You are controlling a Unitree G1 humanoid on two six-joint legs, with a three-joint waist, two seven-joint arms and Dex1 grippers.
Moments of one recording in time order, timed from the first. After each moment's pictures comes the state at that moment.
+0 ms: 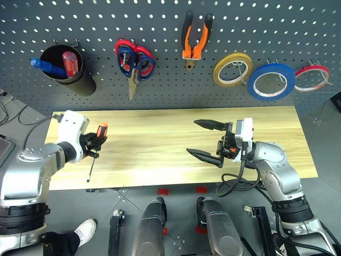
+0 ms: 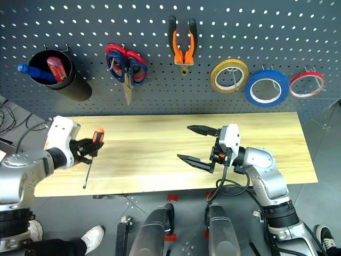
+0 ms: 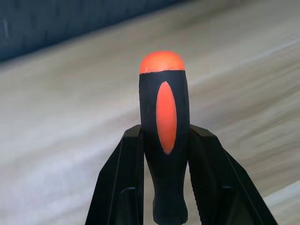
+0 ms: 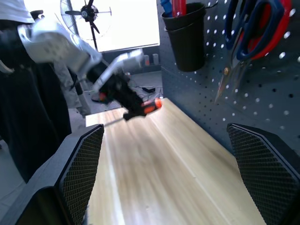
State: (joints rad) left arm -0.31 0.85 0.30 -0.21 -0.35 0.93 -0.67; right arm -0.39 -0.39 0.11 -0.14 0.45 0.05 1.03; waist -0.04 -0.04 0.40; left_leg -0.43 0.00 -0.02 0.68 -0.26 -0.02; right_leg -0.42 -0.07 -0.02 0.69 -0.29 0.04
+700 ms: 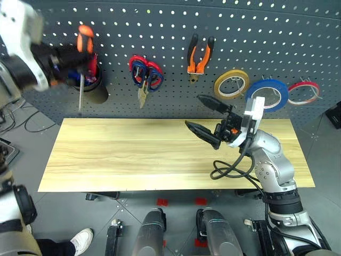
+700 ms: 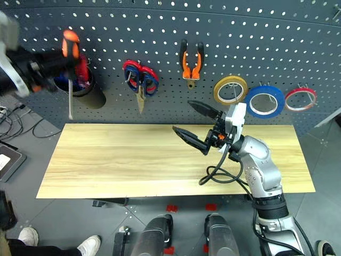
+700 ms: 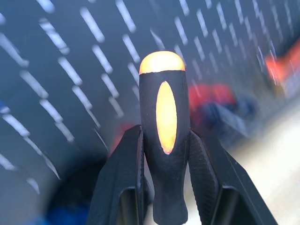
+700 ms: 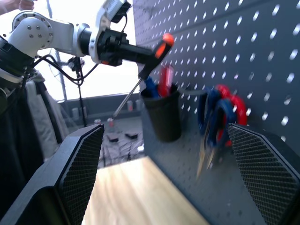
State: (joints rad) left arm -0.96 0.97 0.29 0.00 -0.50 0.92 -0.69; right arm -0.49 -0.26 0.05 -0.16 0.55 0.12 0.89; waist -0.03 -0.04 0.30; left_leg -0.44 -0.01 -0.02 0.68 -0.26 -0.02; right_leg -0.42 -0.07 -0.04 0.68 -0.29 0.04
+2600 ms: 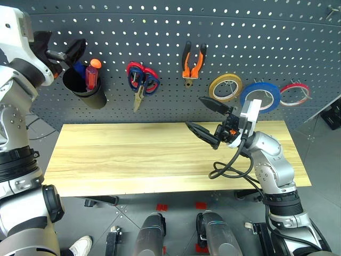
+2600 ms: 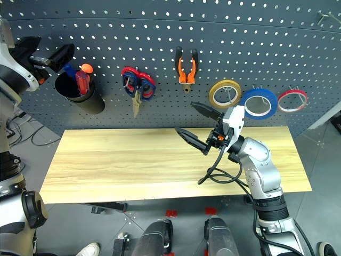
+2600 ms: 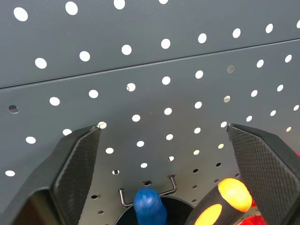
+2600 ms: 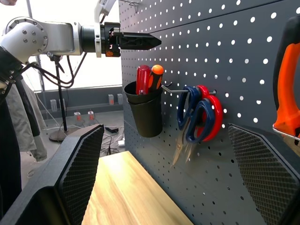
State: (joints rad) left arm -0.82 0.82 0.38 0.04 -0.44 0.70 -0.45; right arm -0.45 -0.28 0.05 -0.15 0.48 0.10 0.87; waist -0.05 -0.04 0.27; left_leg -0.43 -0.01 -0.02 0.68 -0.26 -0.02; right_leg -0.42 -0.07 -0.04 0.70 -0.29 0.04
